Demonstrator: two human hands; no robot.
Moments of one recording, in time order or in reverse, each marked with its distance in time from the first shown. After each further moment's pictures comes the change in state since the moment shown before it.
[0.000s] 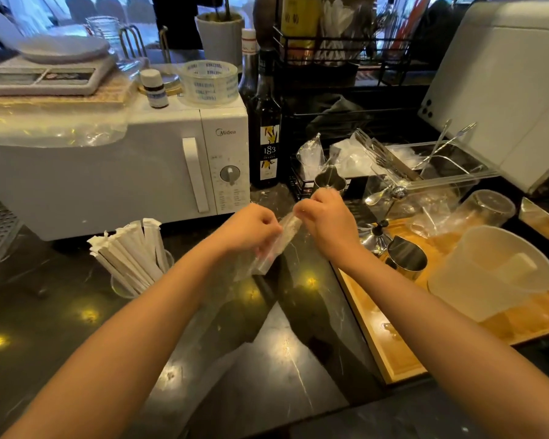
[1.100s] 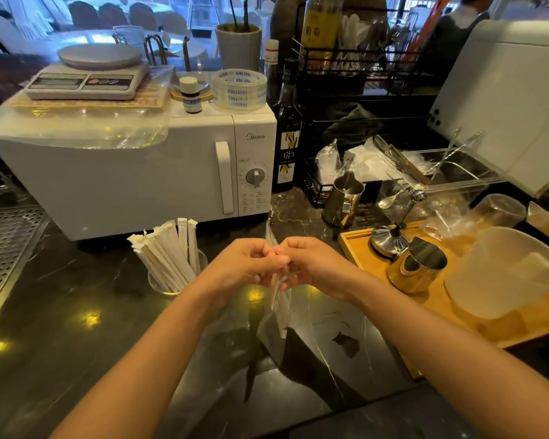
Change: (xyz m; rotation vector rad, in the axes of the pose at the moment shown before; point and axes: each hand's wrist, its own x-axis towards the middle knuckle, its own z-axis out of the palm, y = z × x) left_hand -0.067 -0.054 -0.017 -0.581 -0.059 0.055; right_hand -0.024 -0.086 0.000 1.168 -0.701 0.563
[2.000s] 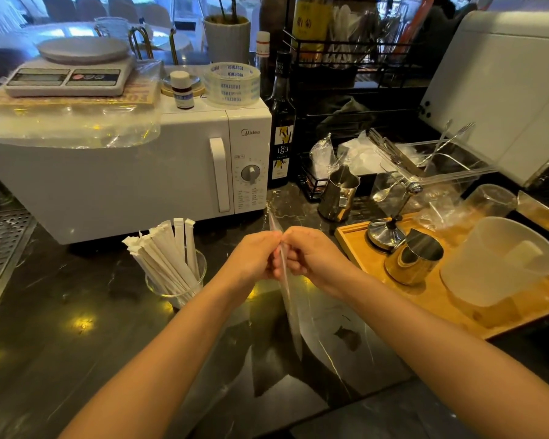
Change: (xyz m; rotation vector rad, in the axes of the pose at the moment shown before) left_hand 0.014 0.000 0.016 -0.126 0.080 -0.063; right_hand 0.010 0.006 0.007 0.032 0.219 -0.082
